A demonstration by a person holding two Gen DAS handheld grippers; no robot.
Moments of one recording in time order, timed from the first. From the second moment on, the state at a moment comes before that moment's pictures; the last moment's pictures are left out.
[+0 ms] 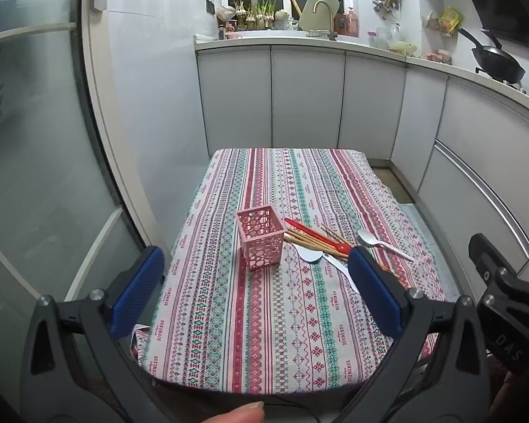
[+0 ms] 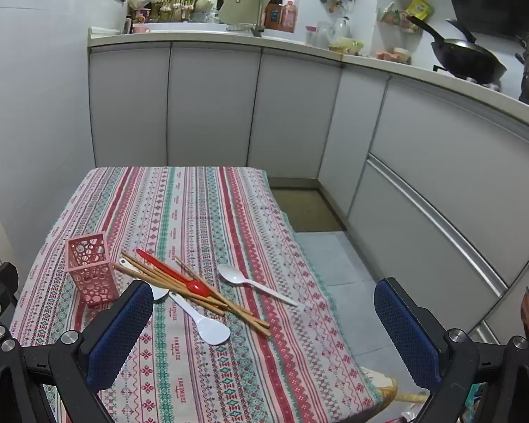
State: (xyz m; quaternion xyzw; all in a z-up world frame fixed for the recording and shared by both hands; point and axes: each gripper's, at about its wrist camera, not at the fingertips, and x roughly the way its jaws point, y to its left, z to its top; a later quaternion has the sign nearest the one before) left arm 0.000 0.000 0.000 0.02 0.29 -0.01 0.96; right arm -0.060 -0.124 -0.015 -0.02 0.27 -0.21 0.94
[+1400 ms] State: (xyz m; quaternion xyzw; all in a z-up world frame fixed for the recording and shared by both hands) left arm -0.005 -0.002 0.005 0.01 0.29 -0.01 0.96; right arm -0.068 -0.121 -0.006 -0.04 0.26 -0.24 0.93
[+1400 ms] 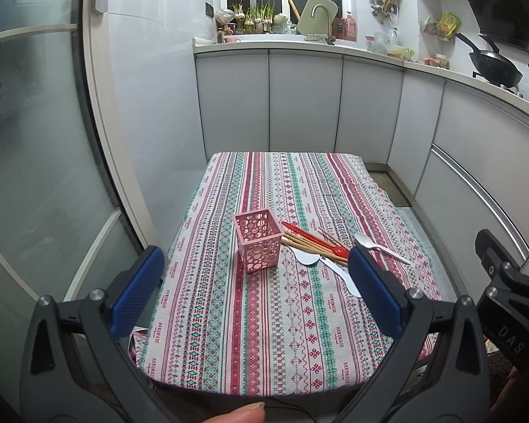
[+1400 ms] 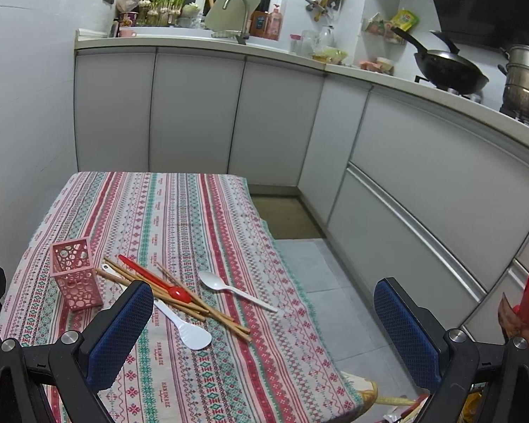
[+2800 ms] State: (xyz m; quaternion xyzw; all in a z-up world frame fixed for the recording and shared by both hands) left arm -0.002 0.001 0.000 0.02 0.29 0.00 0.96; right arm -0.061 -0.113 -0.011 -0.04 0.27 -0.22 0.94
